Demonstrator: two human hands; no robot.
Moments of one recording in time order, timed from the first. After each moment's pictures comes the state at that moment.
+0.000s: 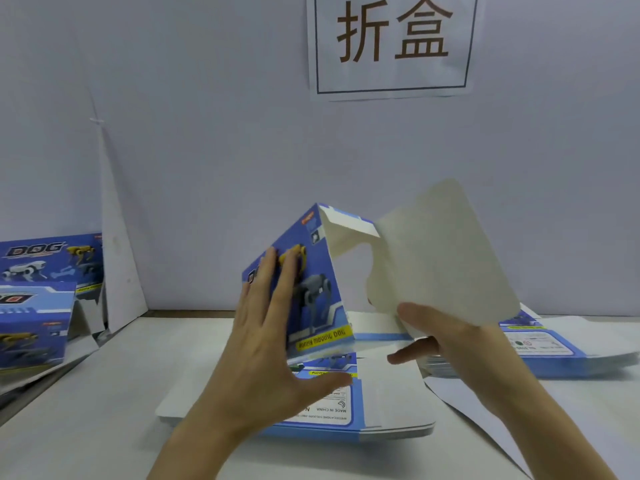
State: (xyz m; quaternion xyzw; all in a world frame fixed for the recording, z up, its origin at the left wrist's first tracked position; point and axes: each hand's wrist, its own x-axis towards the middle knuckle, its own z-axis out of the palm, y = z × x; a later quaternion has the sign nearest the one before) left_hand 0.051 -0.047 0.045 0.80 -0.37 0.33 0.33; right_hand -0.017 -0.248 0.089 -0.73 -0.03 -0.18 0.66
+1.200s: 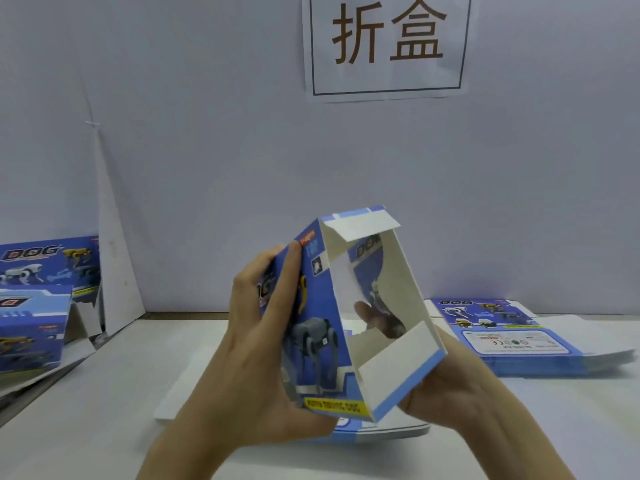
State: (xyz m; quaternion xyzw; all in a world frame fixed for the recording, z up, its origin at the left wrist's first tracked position) left_hand 0.042 -0.052 0.082 0.78 -0.37 0.28 0.42; right_hand 0.007 -0.246 0.067 -0.43 -0.03 0.11 0.90
